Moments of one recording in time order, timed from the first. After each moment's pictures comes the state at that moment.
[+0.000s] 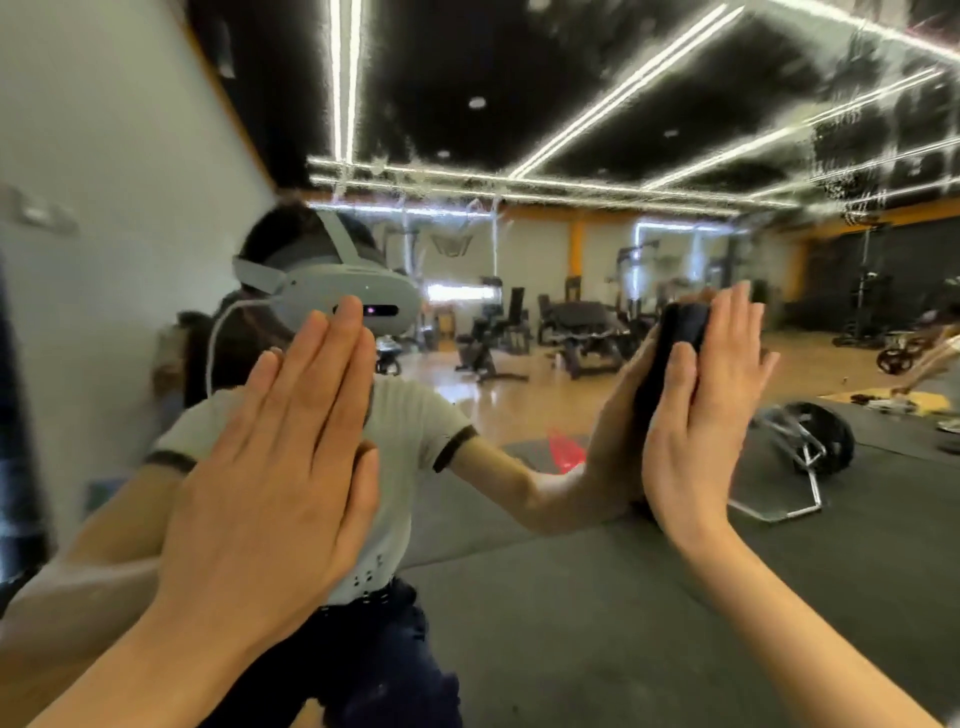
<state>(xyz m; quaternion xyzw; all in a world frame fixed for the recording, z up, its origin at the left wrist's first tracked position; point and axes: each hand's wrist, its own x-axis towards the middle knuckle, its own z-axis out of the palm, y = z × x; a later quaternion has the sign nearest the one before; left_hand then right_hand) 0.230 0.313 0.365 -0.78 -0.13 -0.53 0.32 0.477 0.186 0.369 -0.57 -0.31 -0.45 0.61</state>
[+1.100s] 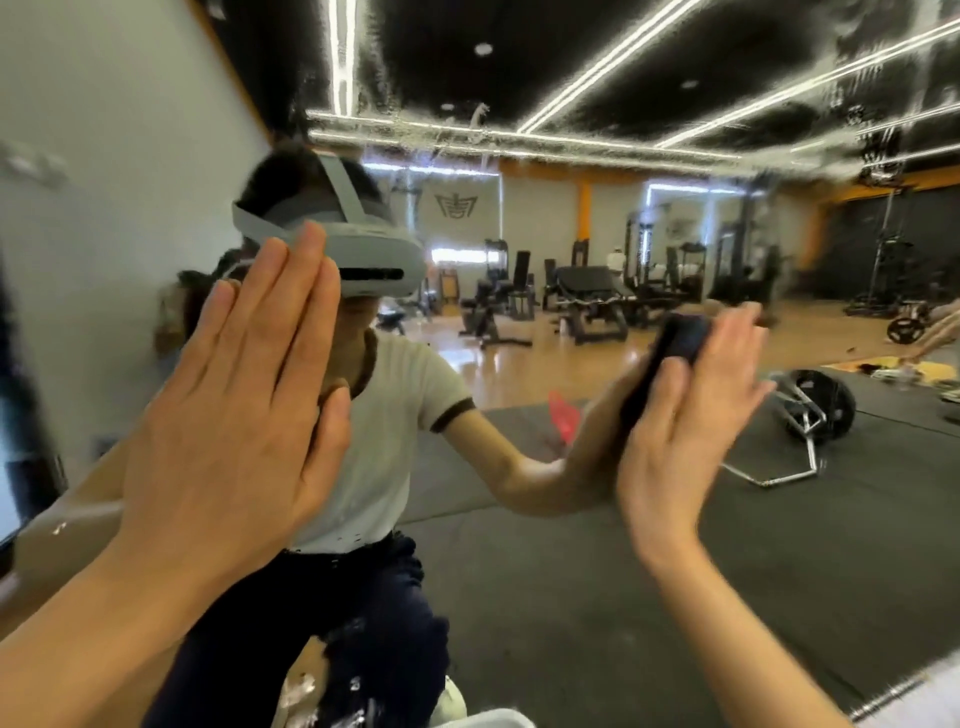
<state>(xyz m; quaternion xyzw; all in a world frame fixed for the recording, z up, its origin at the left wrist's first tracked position) 0.230 0.311 0.364 -0.79 -0.13 -0.52 0.30 0.478 0.188 0.323 -0.60 -0.27 -0.42 0.63</state>
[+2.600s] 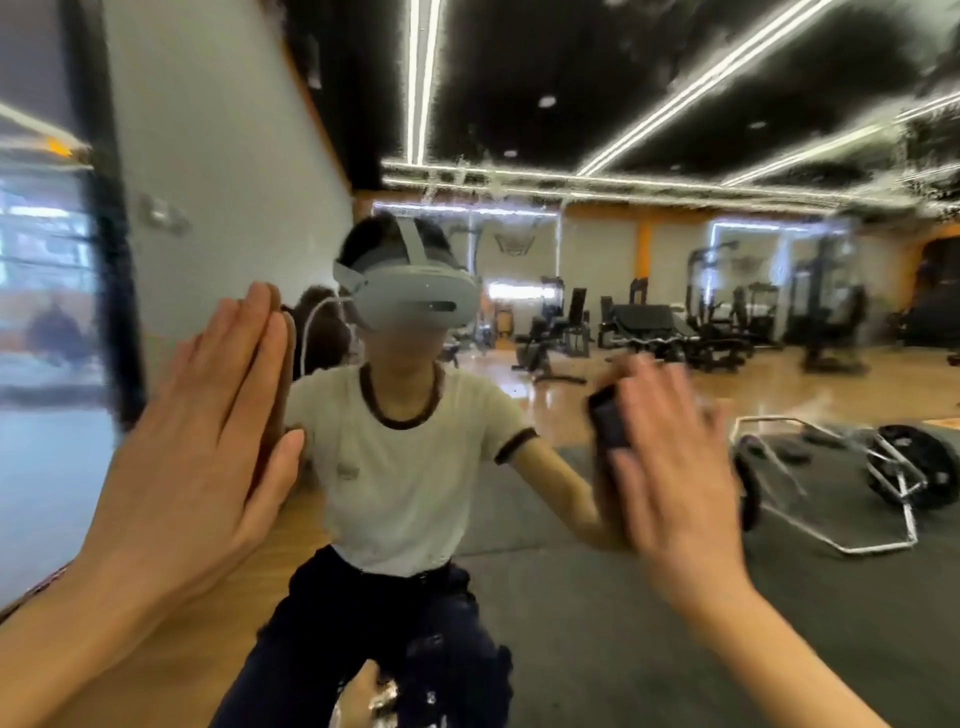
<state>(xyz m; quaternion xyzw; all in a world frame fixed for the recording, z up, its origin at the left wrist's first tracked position) 0.152 0.365 0.358 -0.80 -0.18 -0.51 0.25 0.450 0.194 0.315 -0.55 -0.52 -0.51 0.40</state>
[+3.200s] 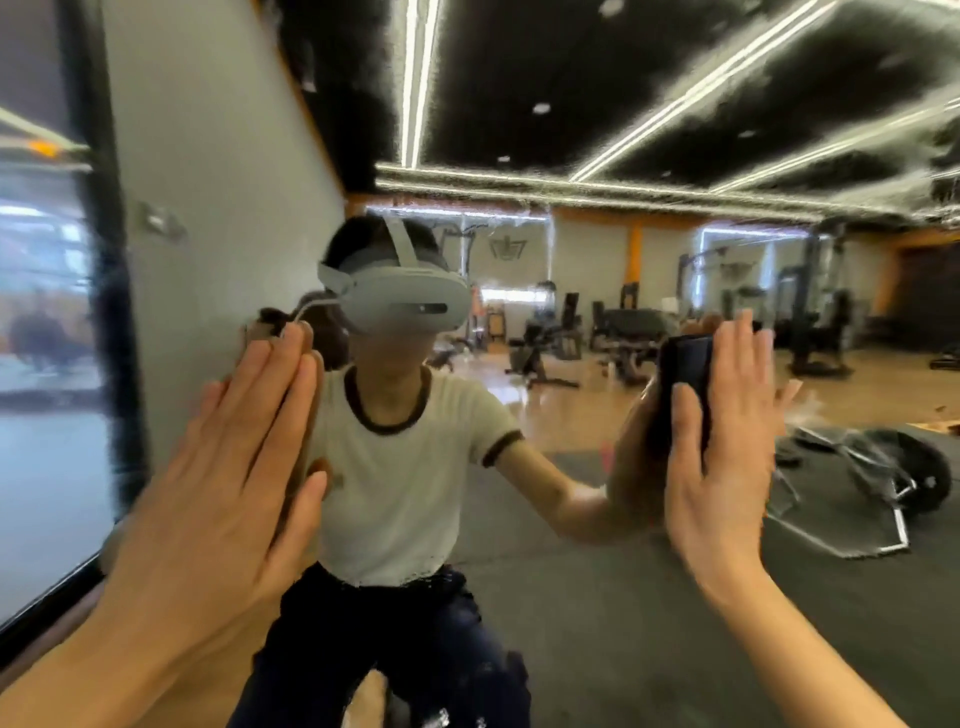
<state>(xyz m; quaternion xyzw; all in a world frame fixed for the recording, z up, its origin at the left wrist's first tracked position) 0.127 0.357 0.363 -0.81 -0.14 -0.51 0.27 0.419 0.203 0.370 -0.59 -0.40 -0.45 0.54</state>
